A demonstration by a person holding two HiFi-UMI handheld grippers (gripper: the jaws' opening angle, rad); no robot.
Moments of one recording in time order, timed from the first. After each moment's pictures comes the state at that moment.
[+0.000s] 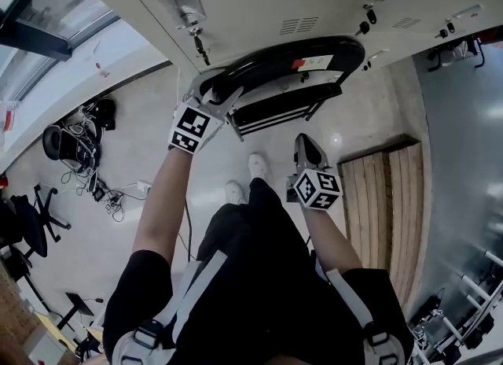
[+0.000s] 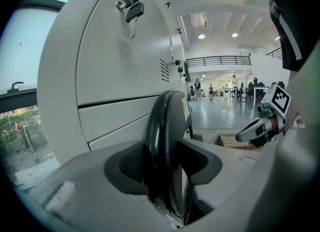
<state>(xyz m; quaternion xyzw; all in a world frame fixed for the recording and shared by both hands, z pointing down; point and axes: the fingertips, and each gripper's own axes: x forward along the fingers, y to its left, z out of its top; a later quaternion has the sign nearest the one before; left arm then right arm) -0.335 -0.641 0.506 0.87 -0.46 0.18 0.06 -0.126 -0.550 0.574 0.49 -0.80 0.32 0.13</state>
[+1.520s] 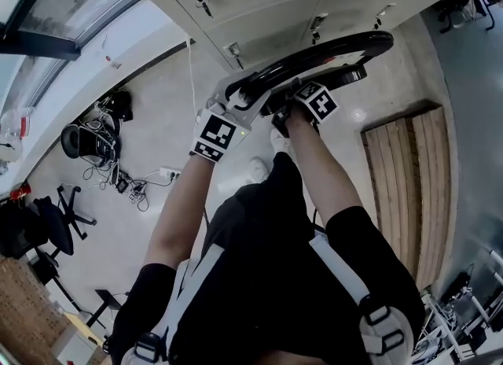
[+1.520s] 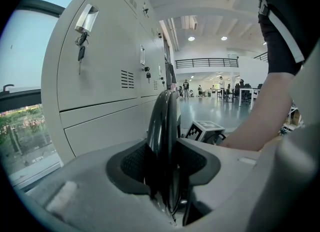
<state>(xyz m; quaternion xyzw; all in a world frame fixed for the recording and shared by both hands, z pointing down) -0.268 -0.540 0.491 0.90 -0.40 0.18 0.05 -0.145 -0.567 0.700 0.63 -0.51 0.58 0.08</state>
